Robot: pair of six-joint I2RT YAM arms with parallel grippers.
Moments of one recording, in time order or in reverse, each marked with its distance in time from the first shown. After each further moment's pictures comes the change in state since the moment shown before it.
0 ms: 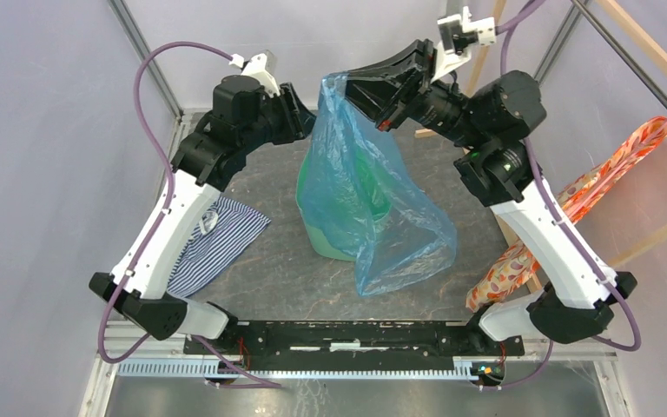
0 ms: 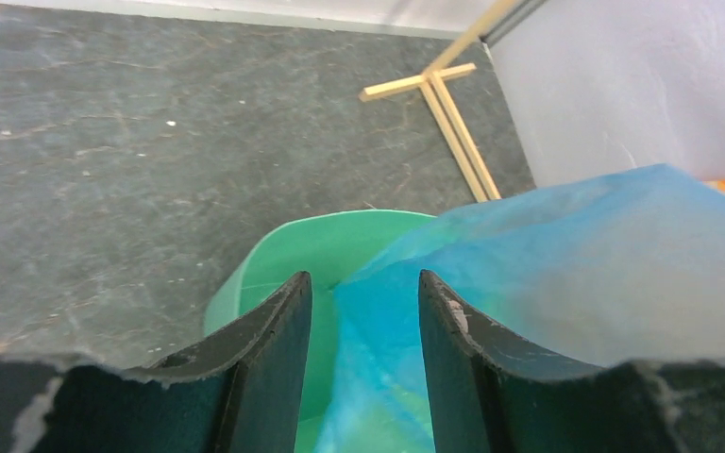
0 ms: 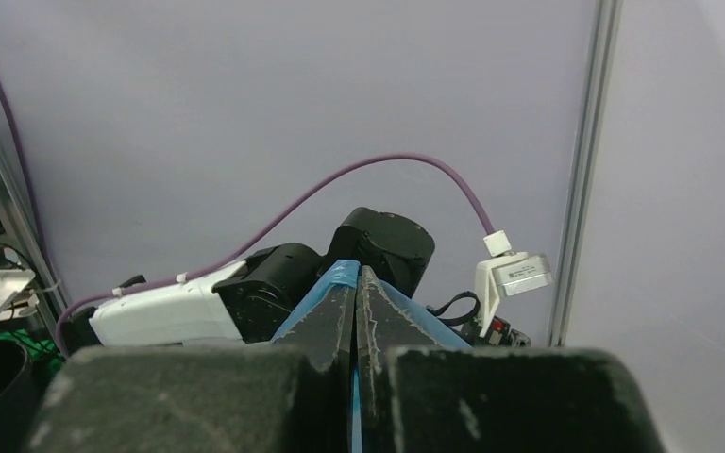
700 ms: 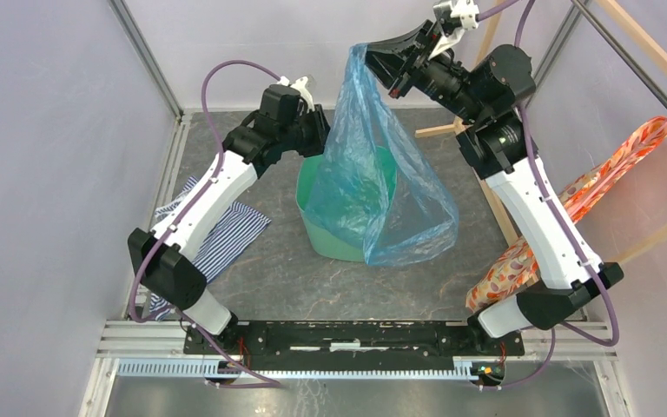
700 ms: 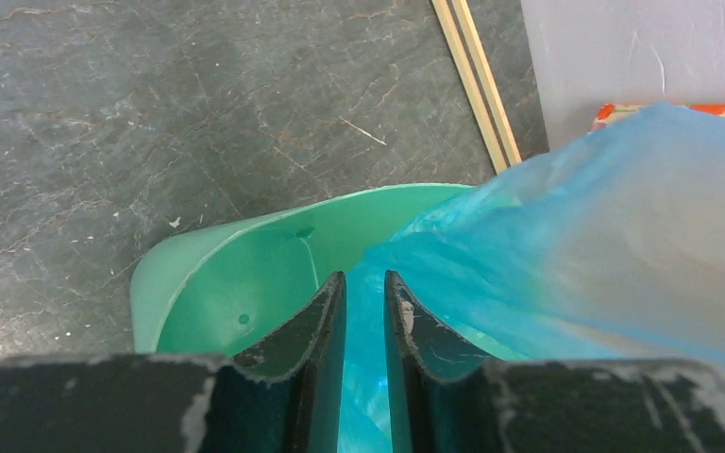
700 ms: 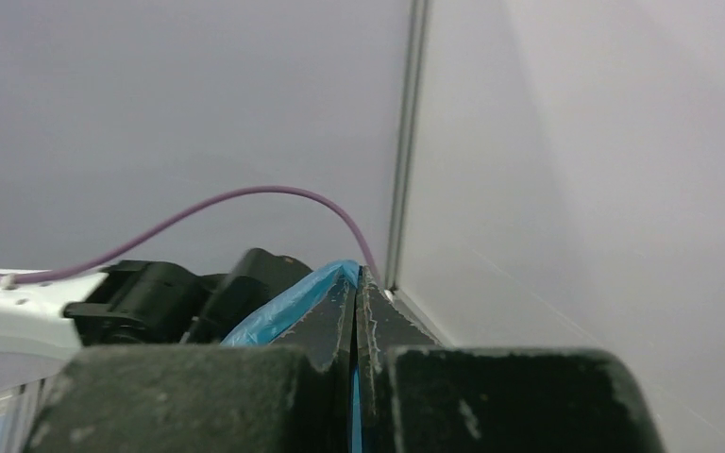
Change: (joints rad) left arm -0.005 0.200 -0.105 0.105 0.229 -0.075; right arm -0.207 0.080 0.002 -0.040 -0.045 -0.205
